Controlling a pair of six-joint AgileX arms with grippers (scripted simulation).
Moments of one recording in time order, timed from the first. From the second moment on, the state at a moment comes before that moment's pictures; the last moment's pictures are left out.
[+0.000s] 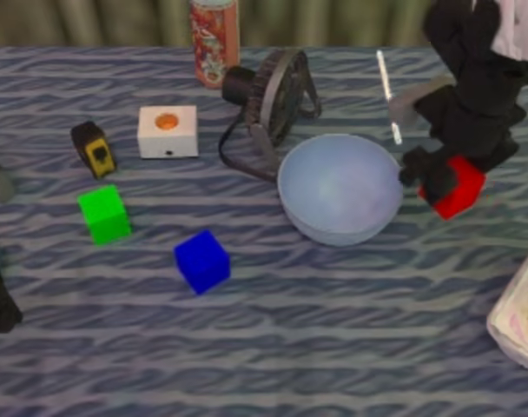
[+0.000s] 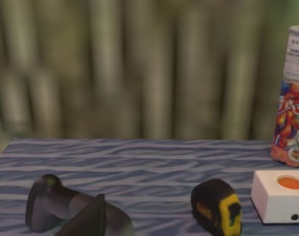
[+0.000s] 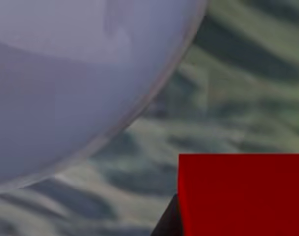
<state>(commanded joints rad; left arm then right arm) 0.00 0.00 0.00 0.00 0.00 0.00 0.28 2.22 1.76 -1.09 0.00 -0.28</state>
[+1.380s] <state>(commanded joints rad) 0.00 0.00 0.00 0.00 0.00 0.00 1.04 2.29 1.96 -1.23 0.03 1.05</state>
